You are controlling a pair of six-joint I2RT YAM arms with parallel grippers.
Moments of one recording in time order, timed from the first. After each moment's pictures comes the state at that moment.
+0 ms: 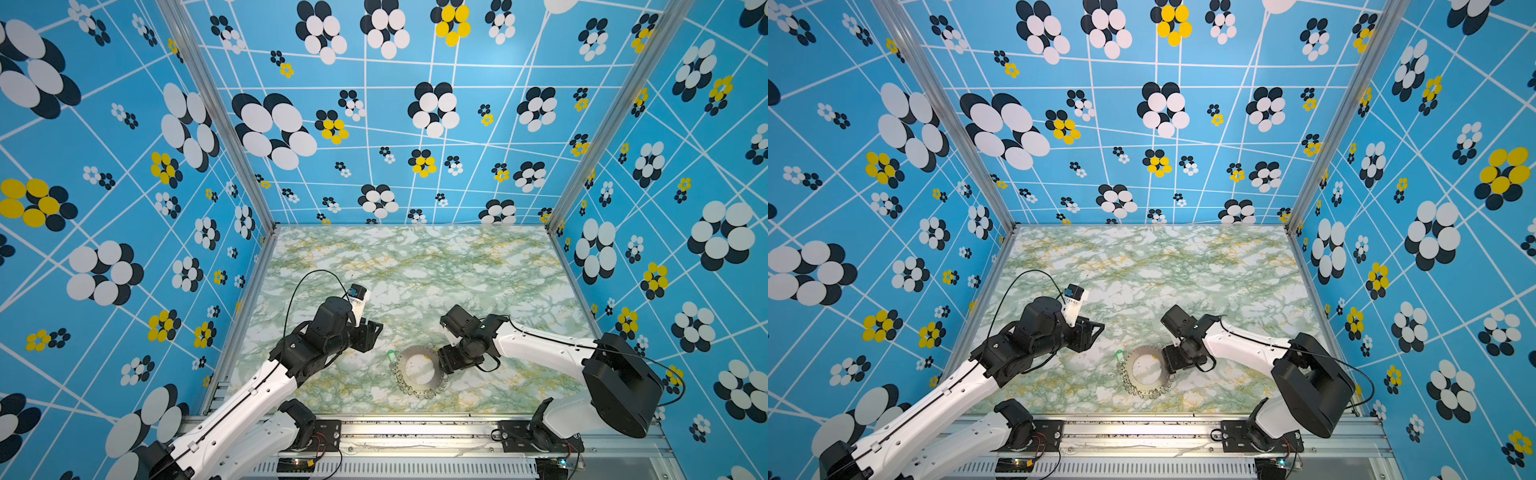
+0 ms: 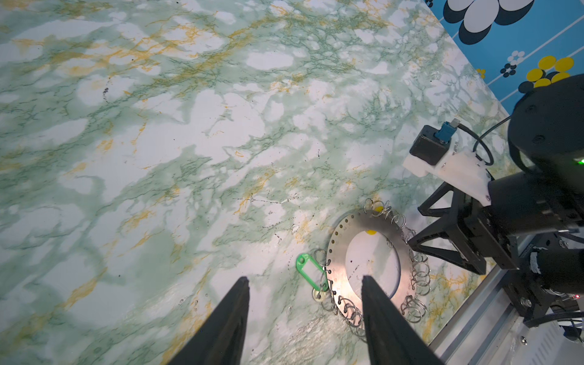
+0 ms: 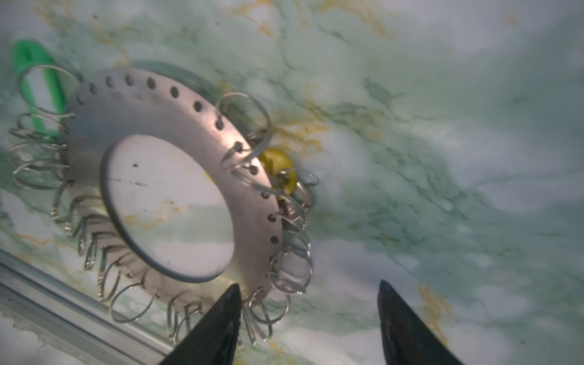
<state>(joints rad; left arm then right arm) -0.61 0.87 0.70 -0.50 0.12 -0.31 0.77 1.48 0.76 -0.65 -0.15 0.46</state>
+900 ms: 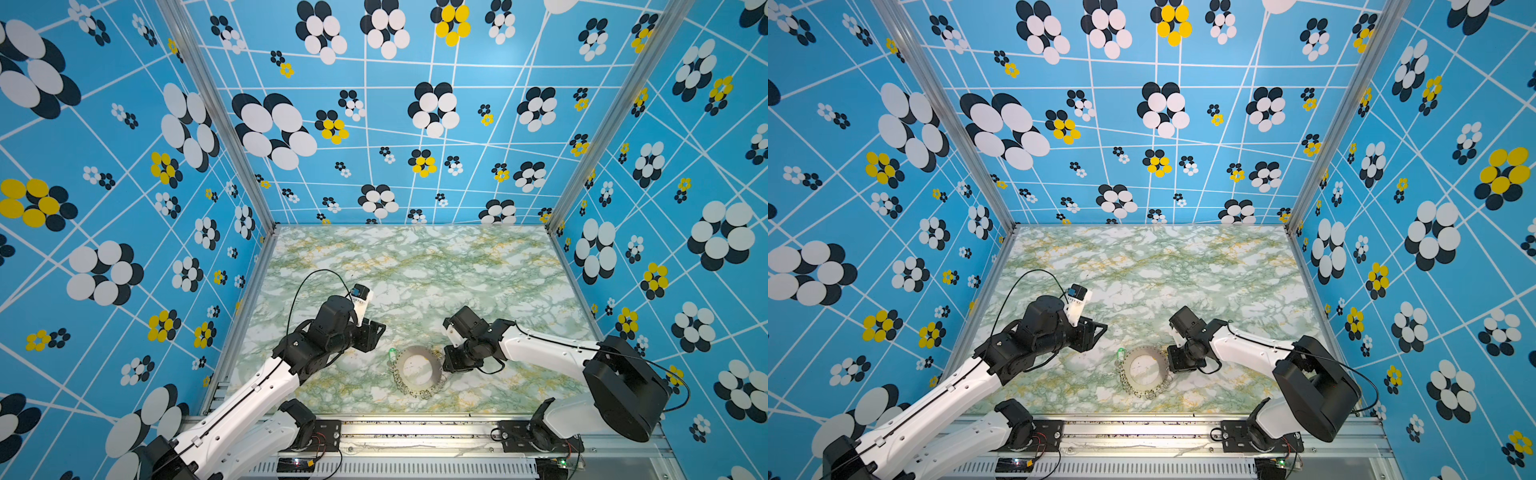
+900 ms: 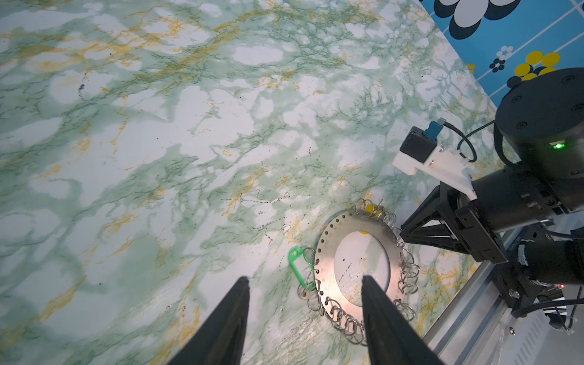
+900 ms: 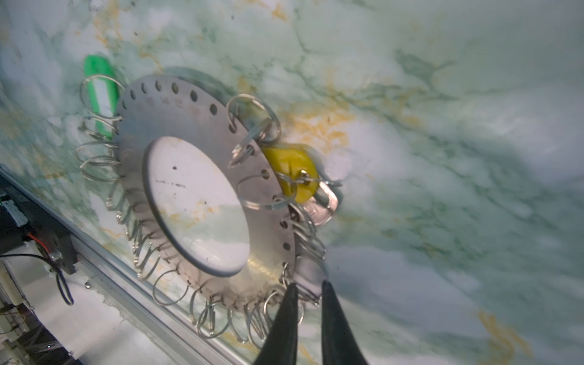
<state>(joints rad) -0.61 0.89 0.70 -0.48 0.15 -0.31 0.73 1.45 0.70 -0.53 -0.30 0.51</state>
